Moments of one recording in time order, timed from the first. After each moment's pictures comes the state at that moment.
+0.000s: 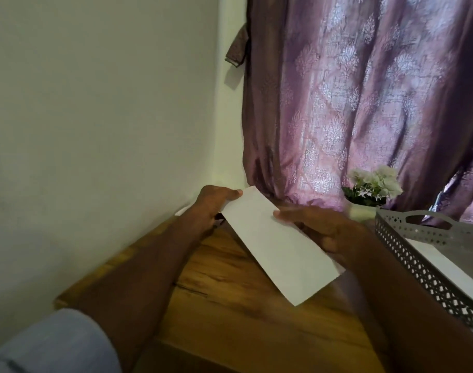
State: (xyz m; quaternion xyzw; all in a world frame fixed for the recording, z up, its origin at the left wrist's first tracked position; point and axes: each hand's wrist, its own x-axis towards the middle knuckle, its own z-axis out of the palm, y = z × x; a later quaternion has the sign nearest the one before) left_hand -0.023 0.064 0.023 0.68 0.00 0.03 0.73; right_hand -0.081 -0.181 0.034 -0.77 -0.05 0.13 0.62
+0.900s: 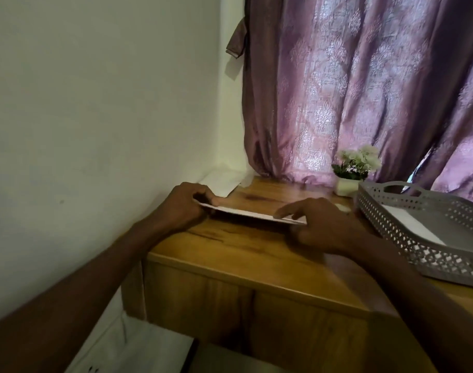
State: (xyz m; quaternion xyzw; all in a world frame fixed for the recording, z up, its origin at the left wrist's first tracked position) left_hand -0.152 0.148 -0.006 0.87 -0.20 0.20 0.39; right_hand -0.233 -0.157 0.030 -0.97 -0.15 -0.12 0.12
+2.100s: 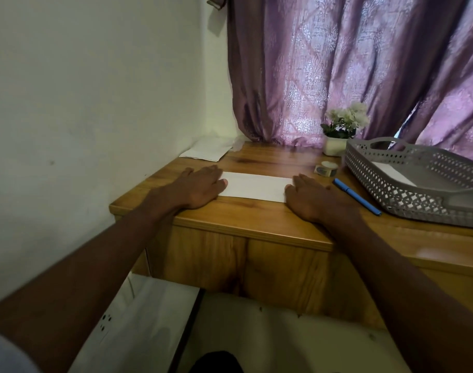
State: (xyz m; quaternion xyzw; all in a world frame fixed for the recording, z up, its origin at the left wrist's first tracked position) left_hand -0.178 0.108 -0.013 0.98 -0.20 0.03 0.07; right_hand -0.225 -0.165 -0.020 -0.99 0.02 -0.05 0.08
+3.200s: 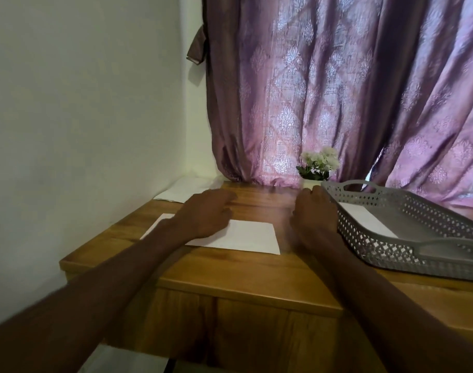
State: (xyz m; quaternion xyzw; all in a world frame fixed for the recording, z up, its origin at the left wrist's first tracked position) left_hand -0.161 0.035 0.014 0.93 -0.27 0.18 0.18; right_hand -0.201 -0.199 0.017 -0.95 0.14 -0.28 -0.01
